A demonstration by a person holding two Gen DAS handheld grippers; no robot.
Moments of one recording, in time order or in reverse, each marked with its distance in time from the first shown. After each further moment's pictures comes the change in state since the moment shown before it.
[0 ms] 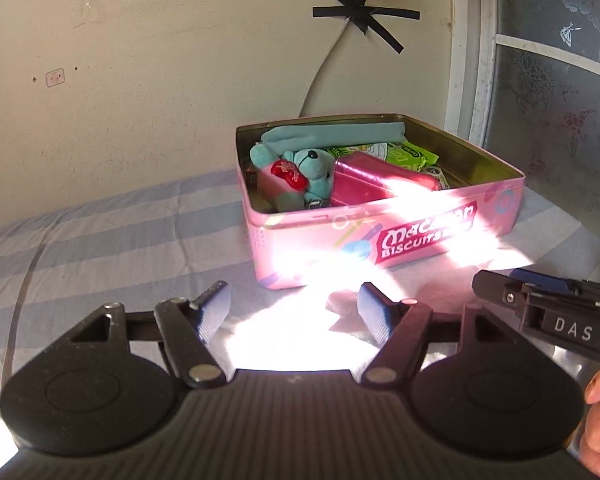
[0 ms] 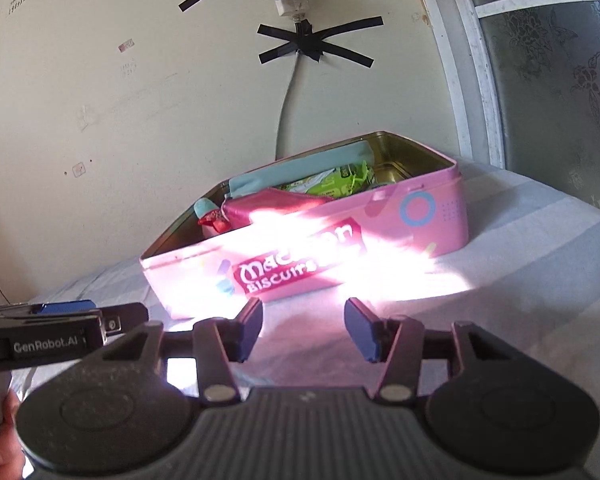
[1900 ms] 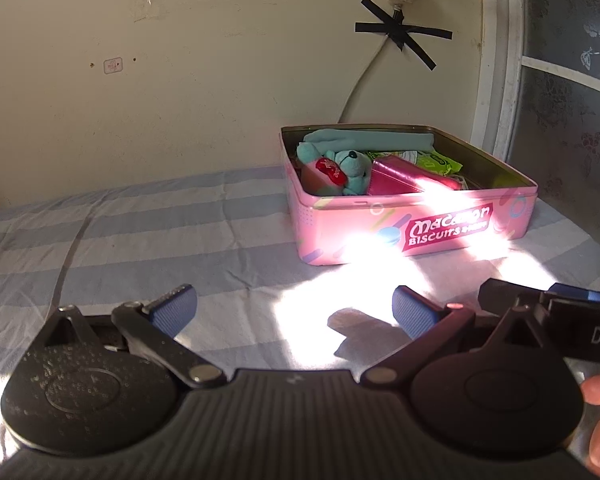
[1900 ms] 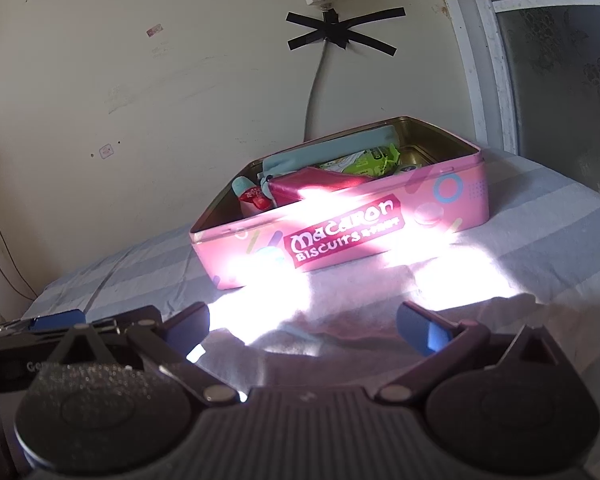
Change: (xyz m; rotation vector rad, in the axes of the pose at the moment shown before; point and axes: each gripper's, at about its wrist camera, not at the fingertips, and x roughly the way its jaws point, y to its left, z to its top) left arm -0.040 0.020 -0.020 -0.061 -0.028 0.069; right arm -0.028 0.032 -0.003 -0.002 0.060 0.038
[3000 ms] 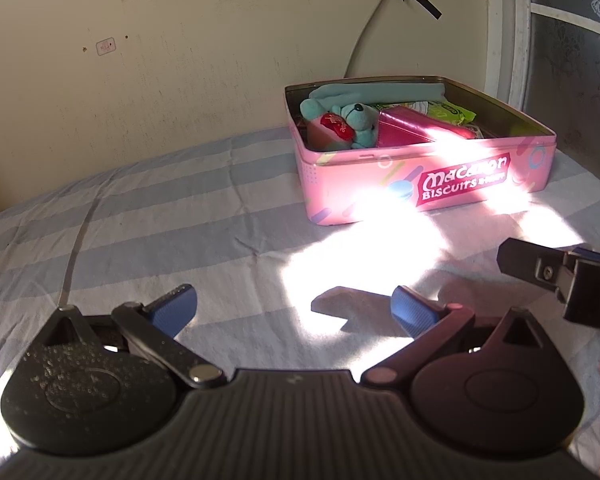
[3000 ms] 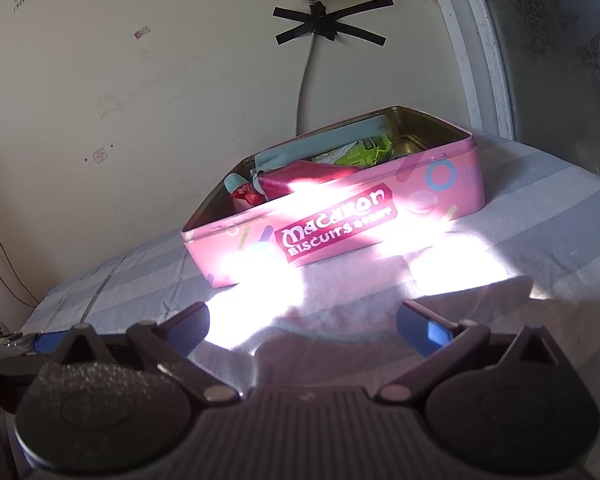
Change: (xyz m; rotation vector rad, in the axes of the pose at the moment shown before) left arm 0.013 -0.012 -0.002 0.064 0.129 0.069; right arm 0.003 -0.007 -0.003 0.045 0.010 -0.005
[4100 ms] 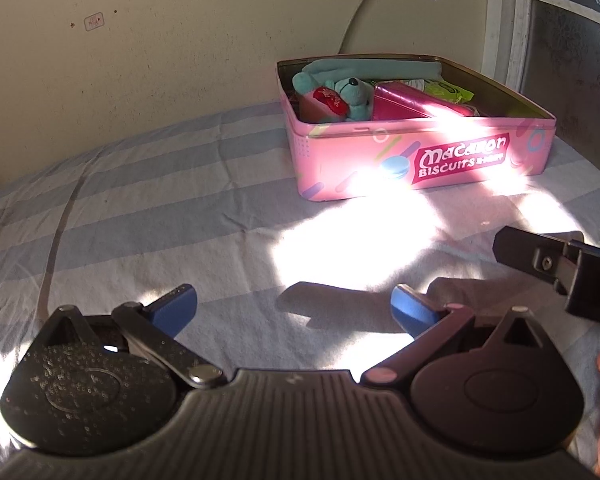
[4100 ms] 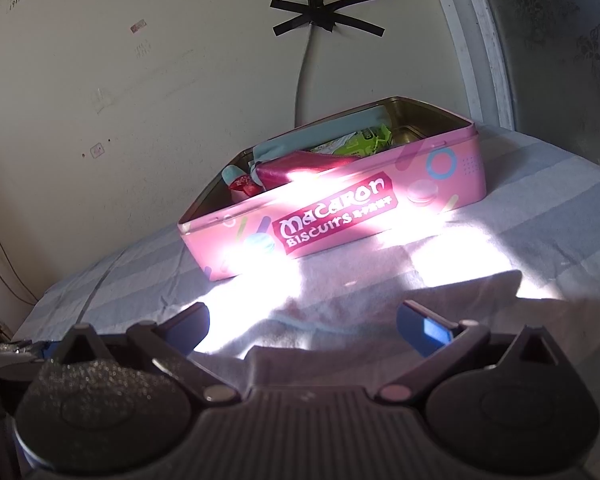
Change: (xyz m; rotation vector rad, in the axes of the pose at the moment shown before) left arm 0.011 0.000 -0.003 -0.011 0.067 -0.034; right arm 0.005 0.000 -0.004 0.009 0.013 -0.005
